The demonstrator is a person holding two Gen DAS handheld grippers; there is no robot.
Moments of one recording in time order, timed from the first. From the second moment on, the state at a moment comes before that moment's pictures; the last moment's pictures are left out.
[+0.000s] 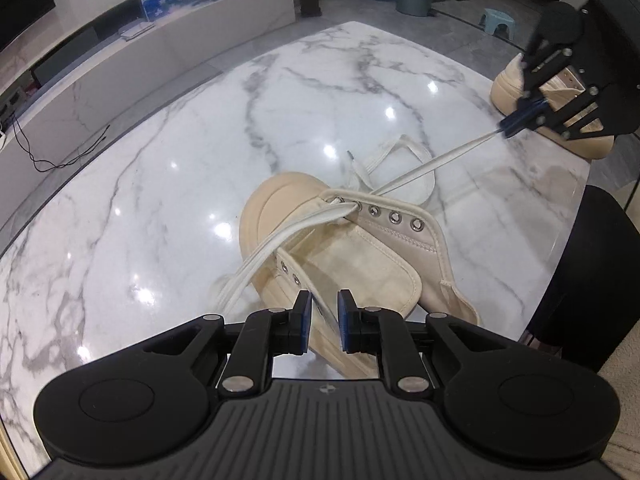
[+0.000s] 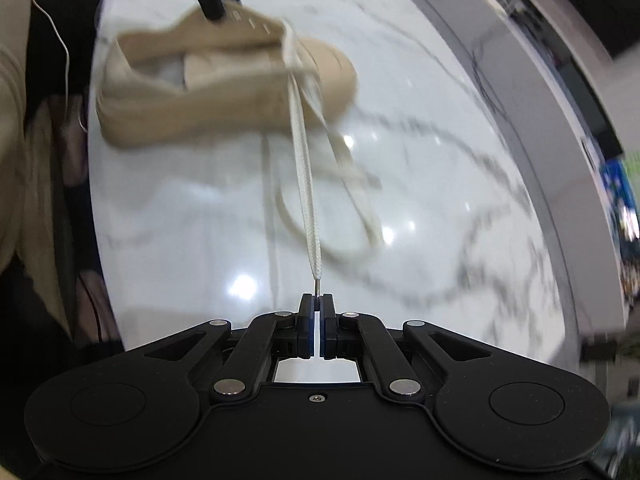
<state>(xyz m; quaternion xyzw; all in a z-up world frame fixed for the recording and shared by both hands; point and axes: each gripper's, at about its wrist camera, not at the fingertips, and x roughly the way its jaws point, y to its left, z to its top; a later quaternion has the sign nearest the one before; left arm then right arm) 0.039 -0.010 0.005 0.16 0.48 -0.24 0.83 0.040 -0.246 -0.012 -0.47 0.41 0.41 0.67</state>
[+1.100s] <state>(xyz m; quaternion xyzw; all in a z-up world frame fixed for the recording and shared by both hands) 0.039 -0.014 0.018 0.16 0.46 -0.23 0.84 0.042 -0.339 0.015 -0.46 0.49 0.26 0.69</state>
